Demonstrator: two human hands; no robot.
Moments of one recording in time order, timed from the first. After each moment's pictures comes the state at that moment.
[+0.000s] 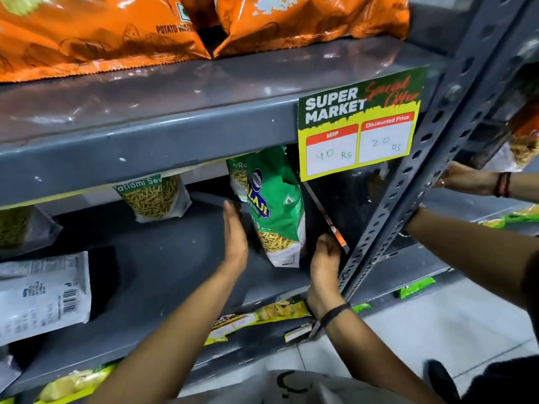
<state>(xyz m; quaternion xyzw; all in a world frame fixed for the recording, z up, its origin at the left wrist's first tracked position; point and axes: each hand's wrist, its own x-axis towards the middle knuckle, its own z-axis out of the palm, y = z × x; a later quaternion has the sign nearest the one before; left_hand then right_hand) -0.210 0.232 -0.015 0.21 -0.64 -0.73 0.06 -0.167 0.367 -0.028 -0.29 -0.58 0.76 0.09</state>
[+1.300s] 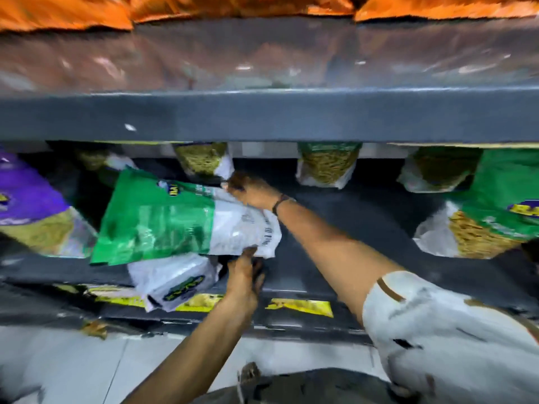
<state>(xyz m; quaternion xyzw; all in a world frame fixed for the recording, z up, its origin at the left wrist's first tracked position) -0.035 -0.039 -0.036 0.47 -0.41 -0.78 0.06 -0.182 -0.050 0.025 0.41 -0.84 0.29 -0.18</state>
